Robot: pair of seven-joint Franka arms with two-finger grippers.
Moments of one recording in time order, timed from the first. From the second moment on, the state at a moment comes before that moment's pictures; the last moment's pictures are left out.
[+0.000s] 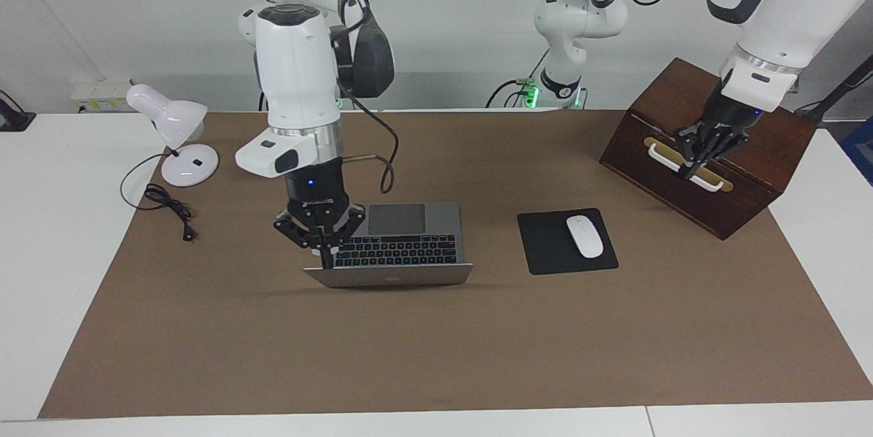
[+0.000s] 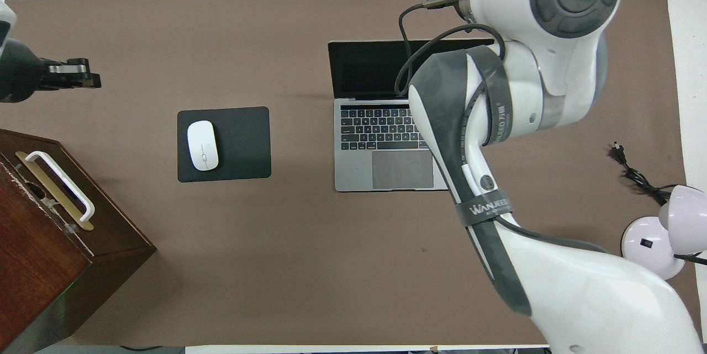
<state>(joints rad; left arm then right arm) -0.14 0.01 0.07 -1.72 -0.14 1.98 -0.03 0.83 0.56 -0.71 -1.27 0.26 2.21 0.15</state>
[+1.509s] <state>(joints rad) -0.68 -0.03 0.06 -2.41 -0.14 3.08 -0.01 0.90 0.66 -0.79 -1.29 0.45 2.21 0.19</state>
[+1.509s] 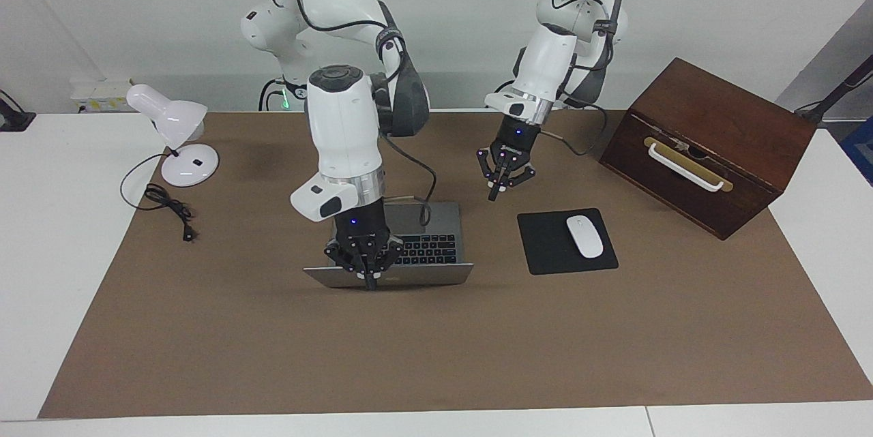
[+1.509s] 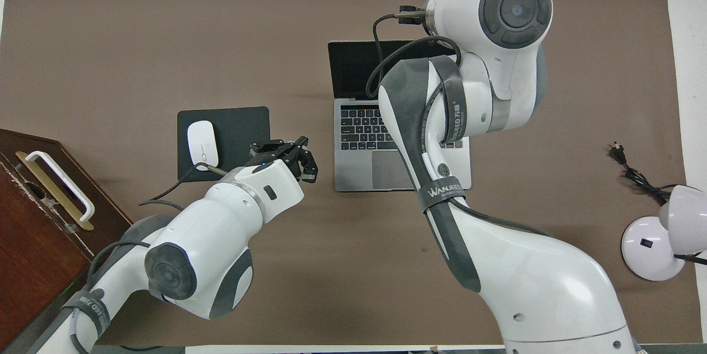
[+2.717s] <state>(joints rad) -0.78 0.23 0.06 -2.42 -0.14 3.34 0.04 0.91 0.66 -0.79 -1.29 0.49 2.10 0.16</state>
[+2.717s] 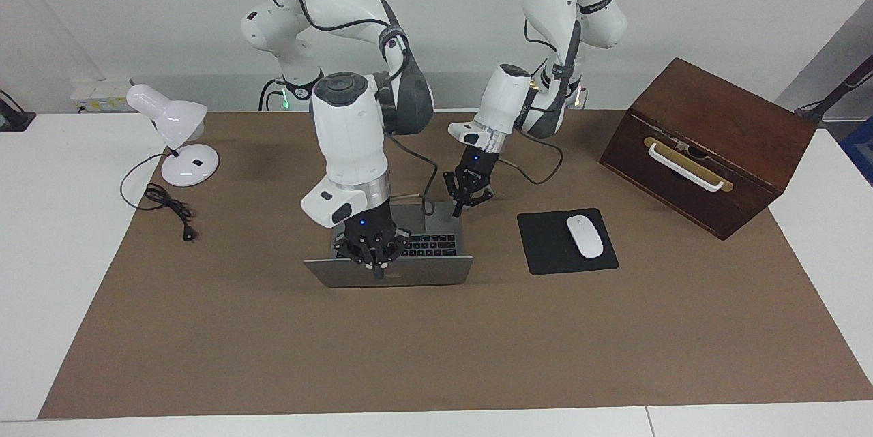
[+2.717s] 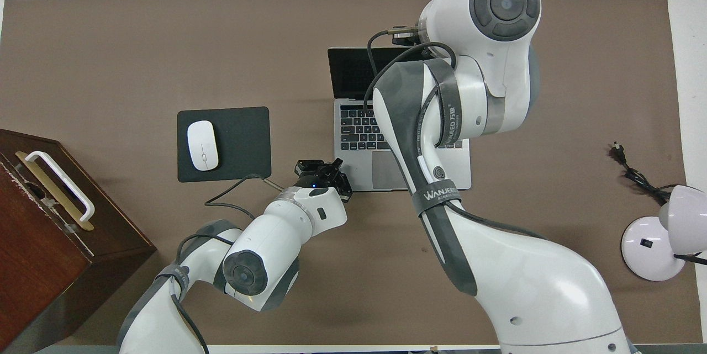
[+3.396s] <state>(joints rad) -0.81 0.30 0.07 -2.42 -0.14 3.43 0.08 0.91 0.66 -0.79 -1.29 0.49 2.09 0.16</state>
